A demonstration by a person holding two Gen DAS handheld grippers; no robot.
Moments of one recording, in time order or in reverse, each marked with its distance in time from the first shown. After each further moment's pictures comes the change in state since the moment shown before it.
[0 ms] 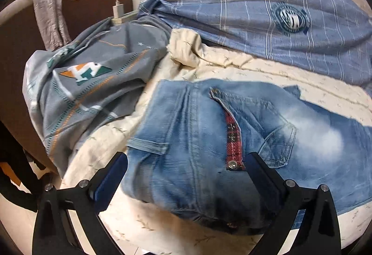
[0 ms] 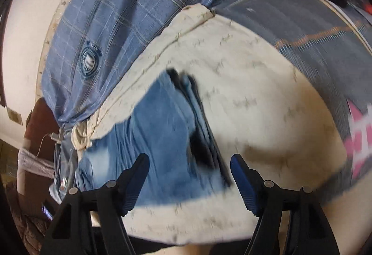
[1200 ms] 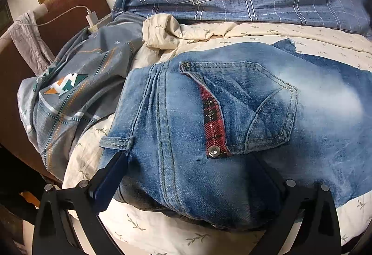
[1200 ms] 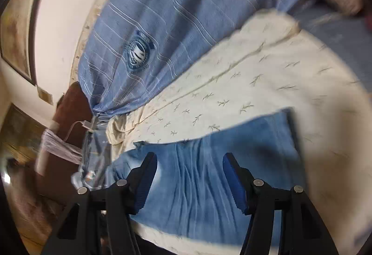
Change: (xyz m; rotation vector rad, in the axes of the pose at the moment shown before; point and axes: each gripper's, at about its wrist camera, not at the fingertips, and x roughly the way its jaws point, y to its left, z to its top) left arm 0.021 -0.042 -0.014 0.214 0.084 0.079; right arm 0.065 0.065 0.077 -0.068 0.017 0.177
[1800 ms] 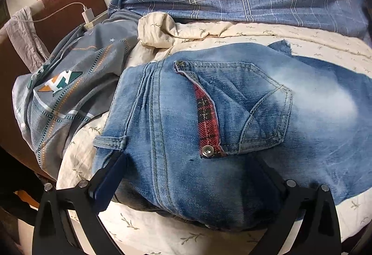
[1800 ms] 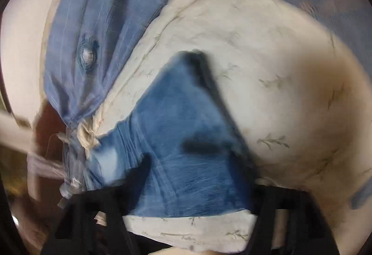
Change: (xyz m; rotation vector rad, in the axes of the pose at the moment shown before) left arm -0.002 0.001 0.001 -0.016 0.006 -0.051; right arm -0.035 -0.069 -0.062 0.249 0.042 -0.023
